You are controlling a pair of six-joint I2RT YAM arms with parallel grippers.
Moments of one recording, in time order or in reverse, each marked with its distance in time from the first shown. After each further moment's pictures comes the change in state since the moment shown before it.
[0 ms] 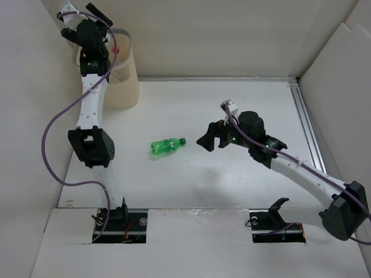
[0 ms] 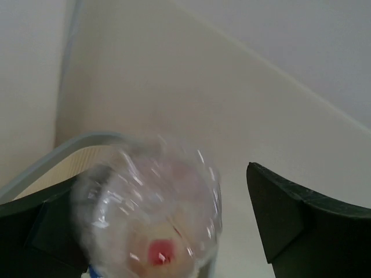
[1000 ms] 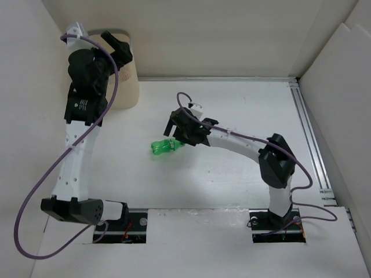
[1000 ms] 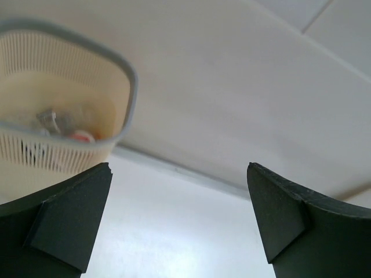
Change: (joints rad) left arm -0.154 -0.608 -0.432 -0.350 0.217 -0.046; right arm 0.293 0.719 0.647 -0.367 0.631 0.627
